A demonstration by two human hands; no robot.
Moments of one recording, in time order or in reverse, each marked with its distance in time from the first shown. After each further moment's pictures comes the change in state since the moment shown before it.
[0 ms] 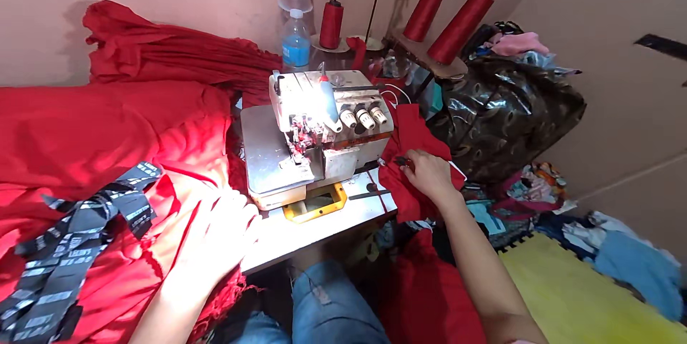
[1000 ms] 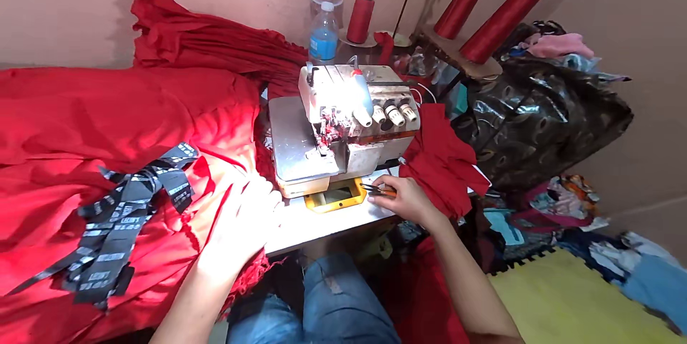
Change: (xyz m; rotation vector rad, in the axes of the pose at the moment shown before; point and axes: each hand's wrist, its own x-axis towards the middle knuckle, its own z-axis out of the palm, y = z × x) left_hand 0.000 0.005 -0.006 0.061 -0.007 -0.018; right_hand -0.031 -0.059 0.039 0.472 -0.203 -0.369
